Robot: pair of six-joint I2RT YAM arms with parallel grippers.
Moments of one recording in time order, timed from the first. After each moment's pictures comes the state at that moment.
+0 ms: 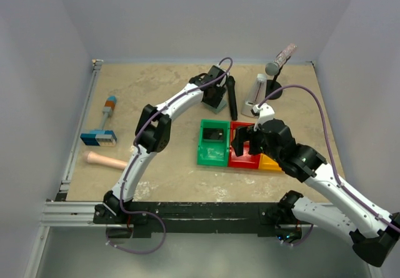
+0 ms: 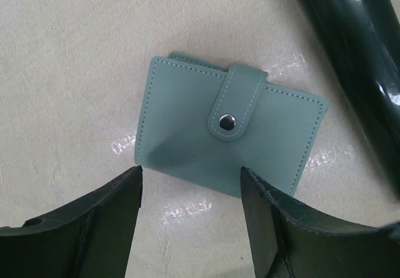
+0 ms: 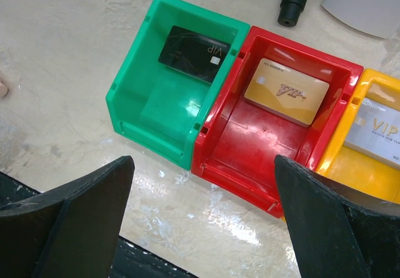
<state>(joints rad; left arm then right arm) -0.64 2.51 2.29 -0.72 -0.22 -0.06 0.72 0.82 0.85 -0.60 0.19 0.37</state>
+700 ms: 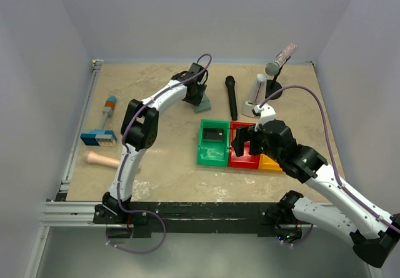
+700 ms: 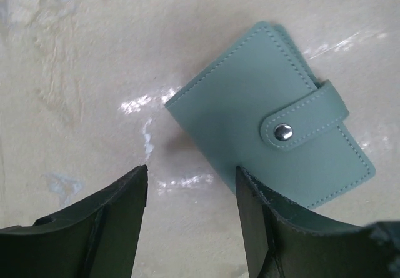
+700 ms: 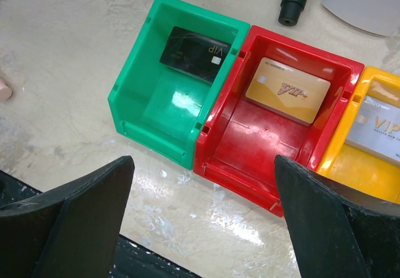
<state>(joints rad) -0.52 2.39 2.06 -0.69 -0.25 -0.09 0.72 0.81 0.84 -0.60 0.19 0.38</state>
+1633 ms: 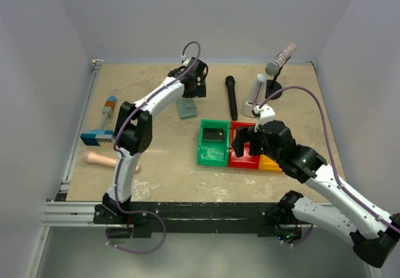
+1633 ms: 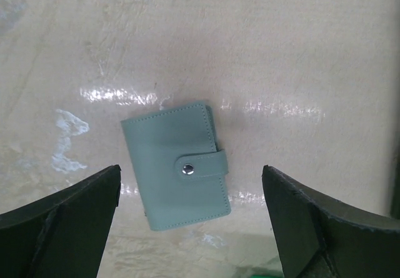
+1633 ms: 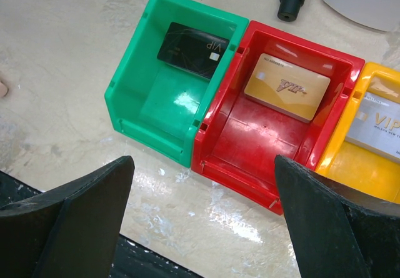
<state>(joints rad) -0.54 2.23 2.00 -0.72 -0.38 -0.46 0.72 0.81 0.83 -0.60 0.19 0.38</state>
